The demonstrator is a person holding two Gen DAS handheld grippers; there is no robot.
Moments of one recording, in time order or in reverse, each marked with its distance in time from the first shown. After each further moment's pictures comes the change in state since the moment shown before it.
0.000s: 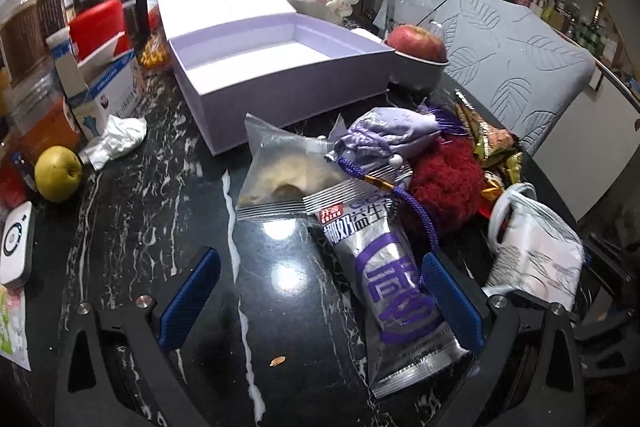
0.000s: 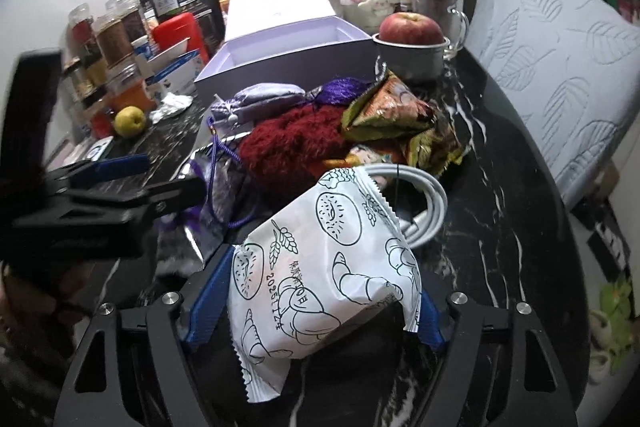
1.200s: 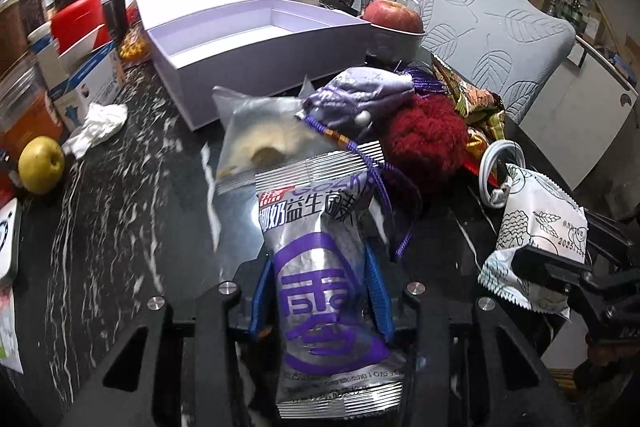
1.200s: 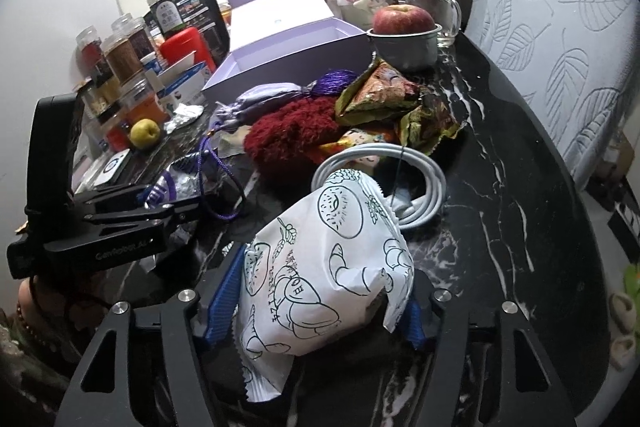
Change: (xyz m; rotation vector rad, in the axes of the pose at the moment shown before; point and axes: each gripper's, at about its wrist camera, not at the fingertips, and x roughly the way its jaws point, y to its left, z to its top) left arm -0.002 -0.006 -0.023 0.065 0.034 -0.048; right arm -0.005 -0.008 -0.012 0.060 -0.029 0.075
